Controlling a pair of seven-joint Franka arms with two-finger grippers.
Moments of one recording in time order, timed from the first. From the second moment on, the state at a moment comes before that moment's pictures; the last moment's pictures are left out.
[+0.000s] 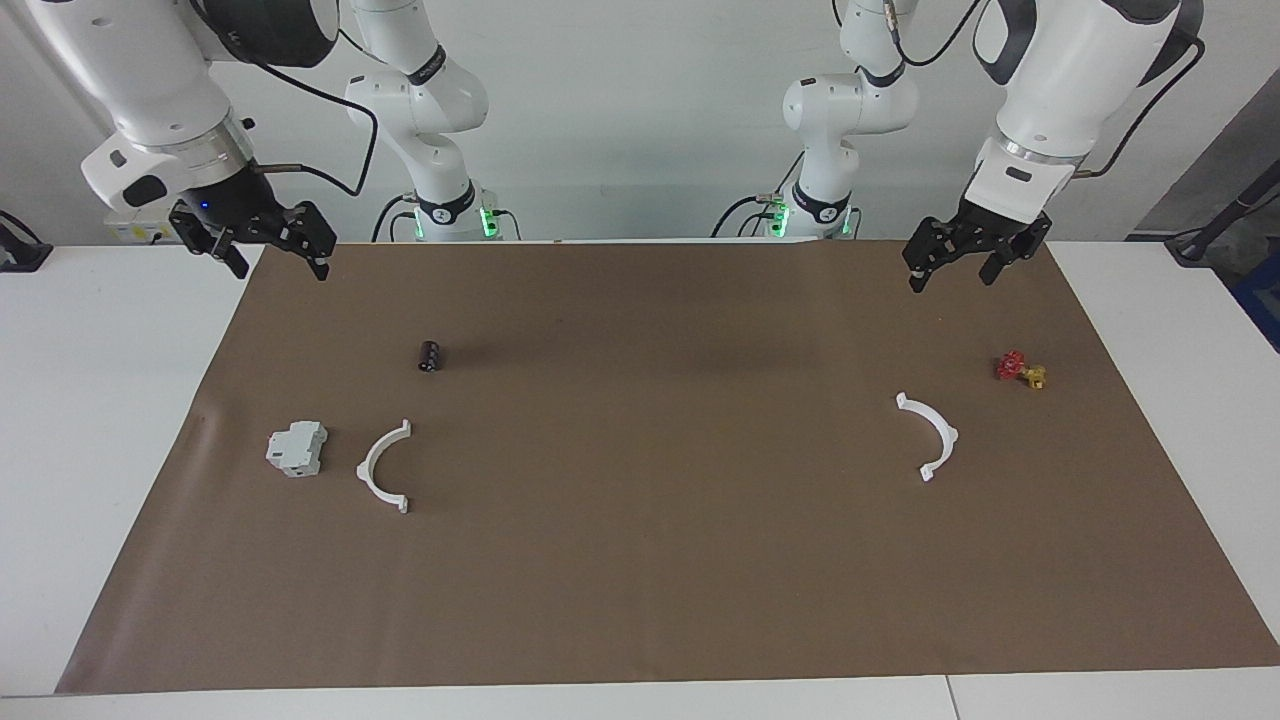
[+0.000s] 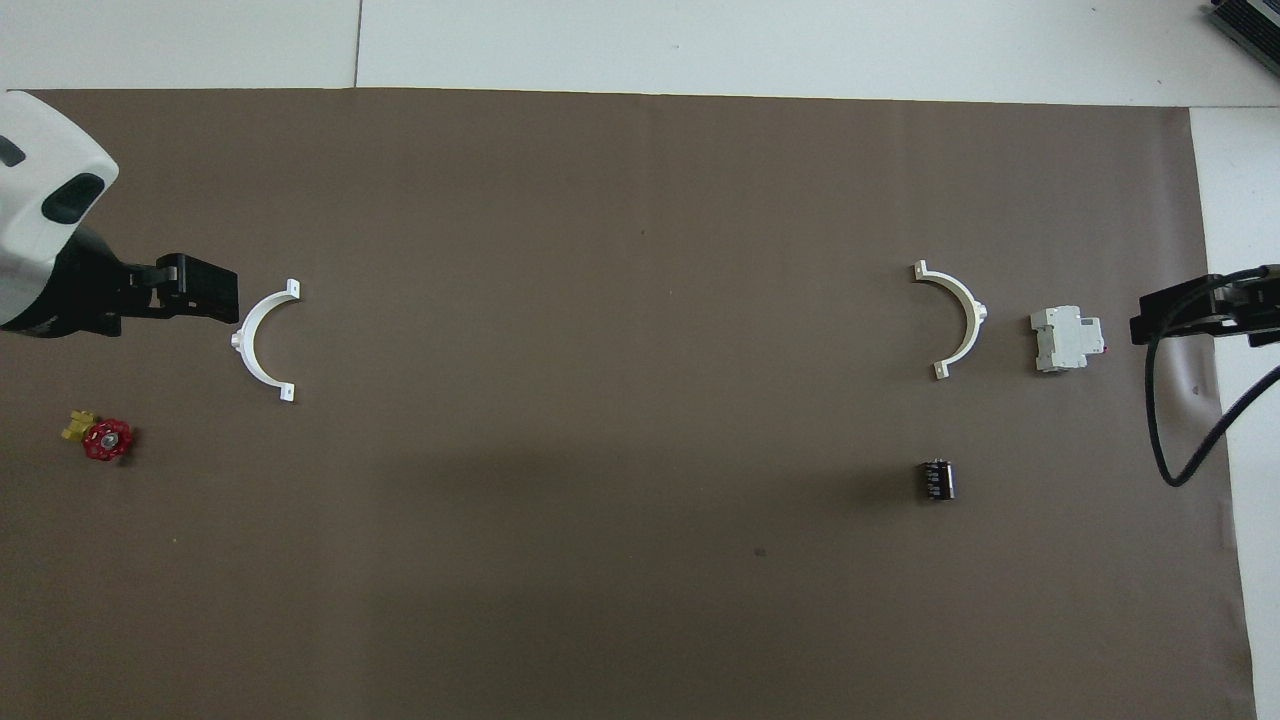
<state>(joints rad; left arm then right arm) -0.03 -0.01 -0.12 -1.61 0.00 1.62 -0.20 0.03 0.01 -0.08 -1.55 -0.02 1.52 -0.01</state>
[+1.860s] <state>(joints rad) -0.03 -0.01 -0.12 -1.61 0.00 1.62 -0.20 0.02 0.35 -0.08 -1.88 0.06 2.31 -0.39</state>
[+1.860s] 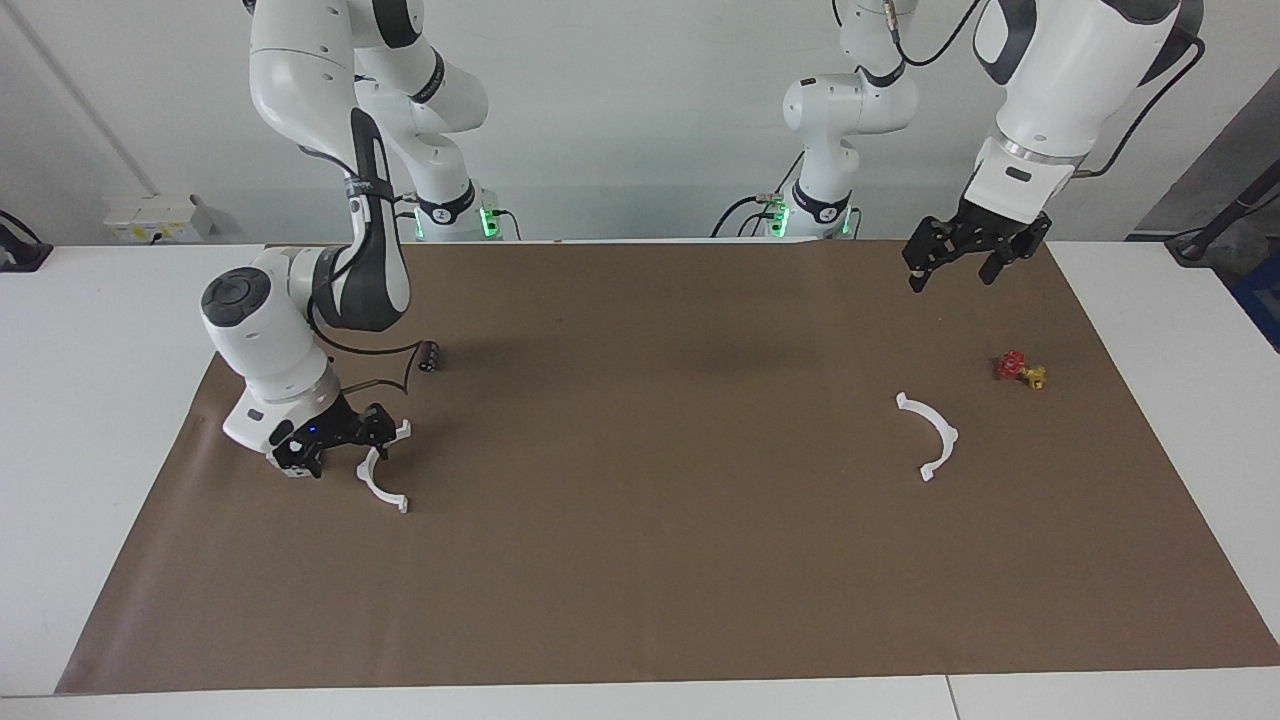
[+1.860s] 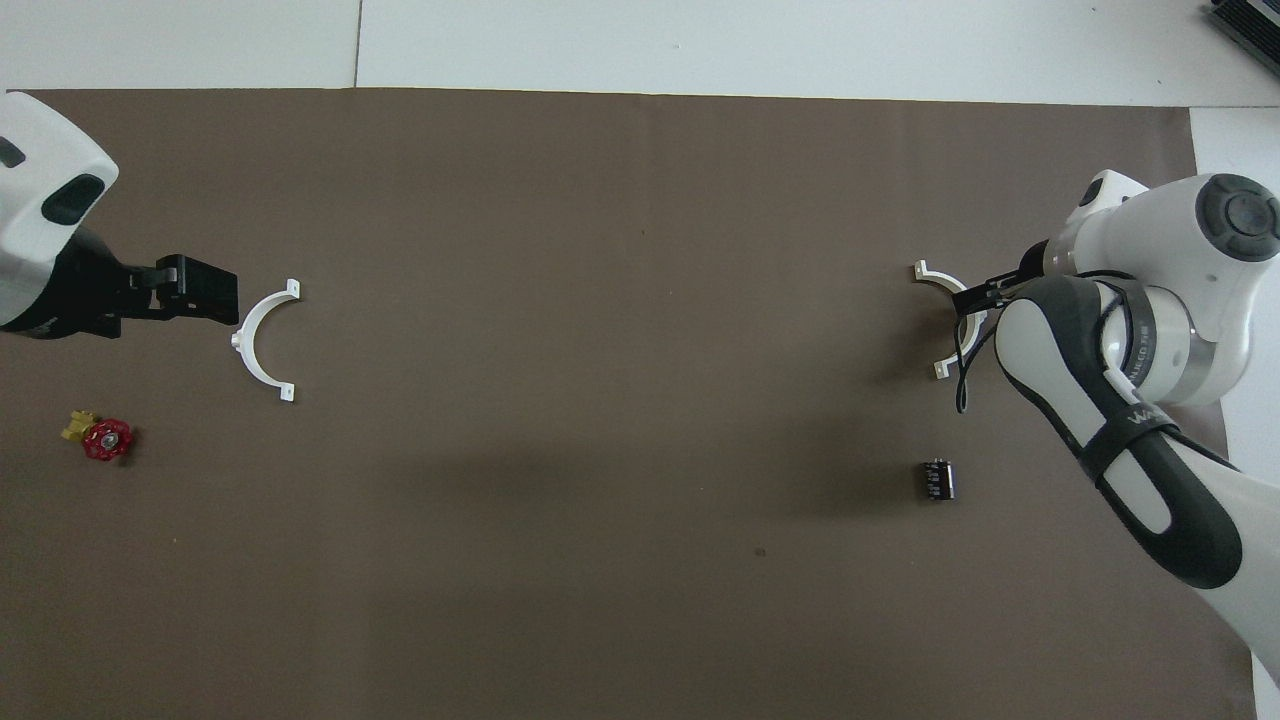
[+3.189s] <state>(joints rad) -0.03 -0.01 -0.12 -1.61 0.00 1.62 -0.20 0.01 0.41 -0.08 -1.90 0.11 2.38 -0.51</state>
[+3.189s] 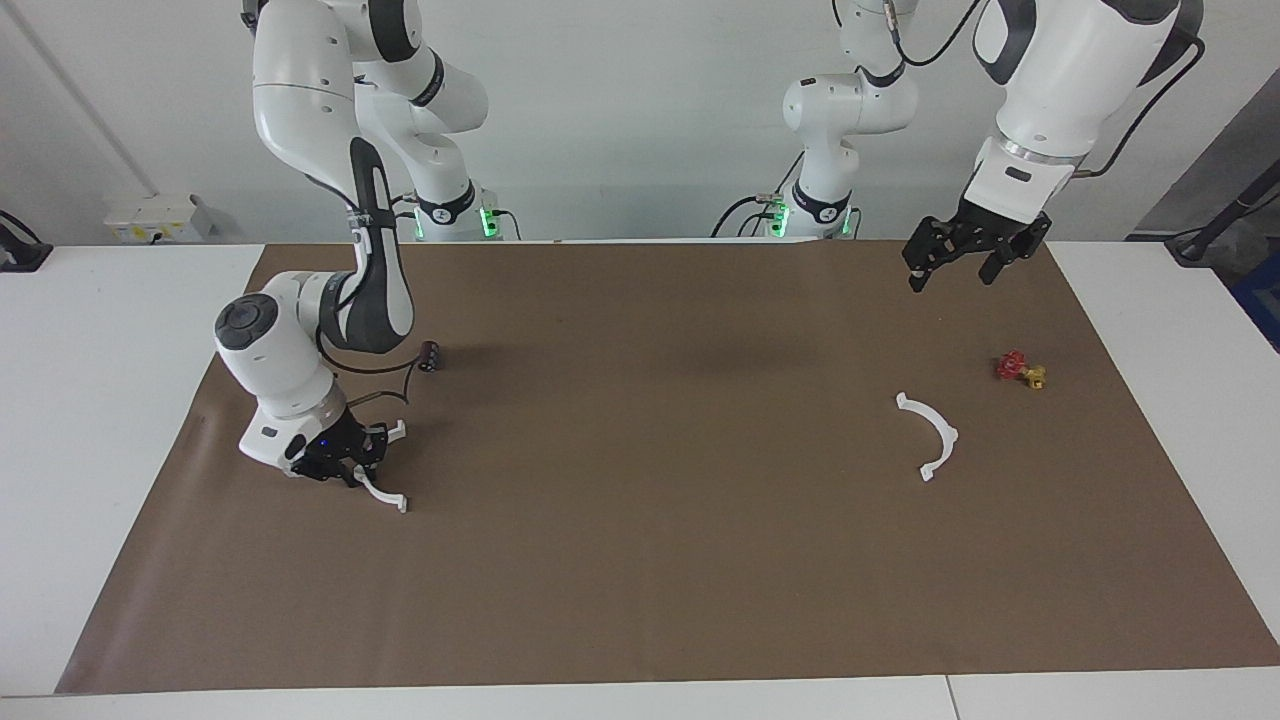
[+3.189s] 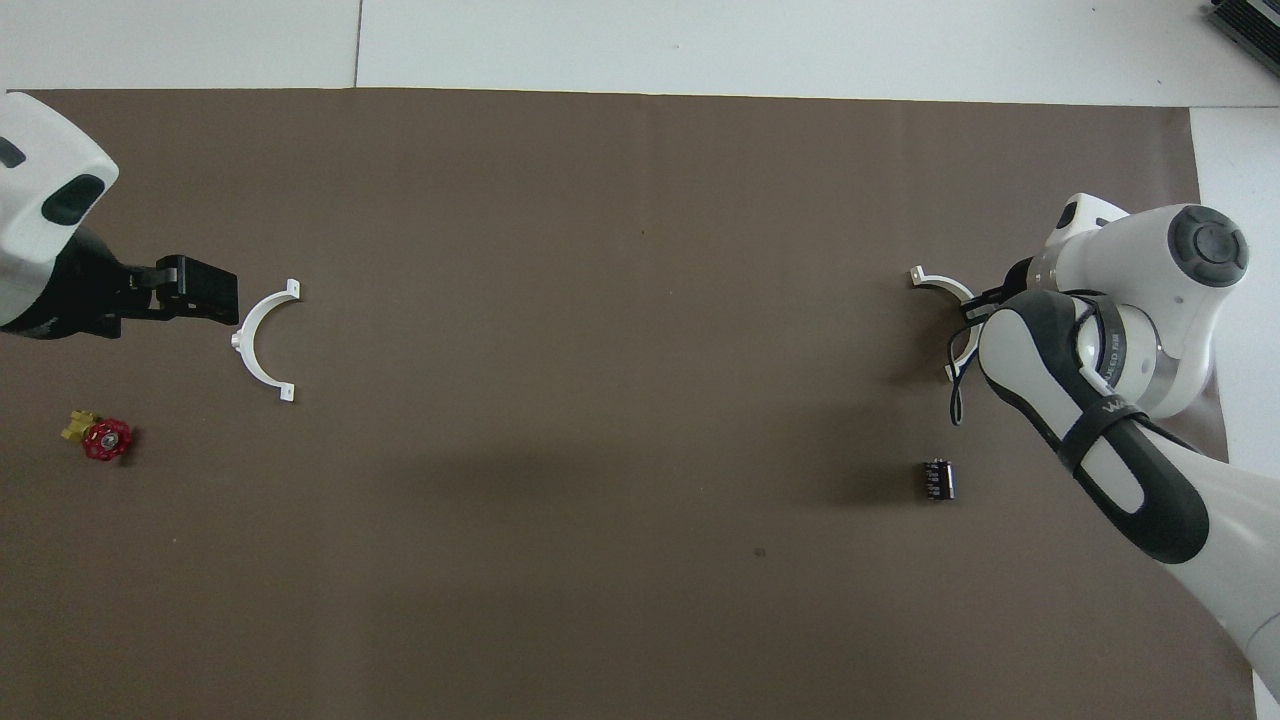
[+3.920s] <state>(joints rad) -0.03 -0.01 -0.12 -1.61 0.00 1.62 -0.20 0.26 0.40 -0.07 -1.74 0.11 2.18 -0.02</state>
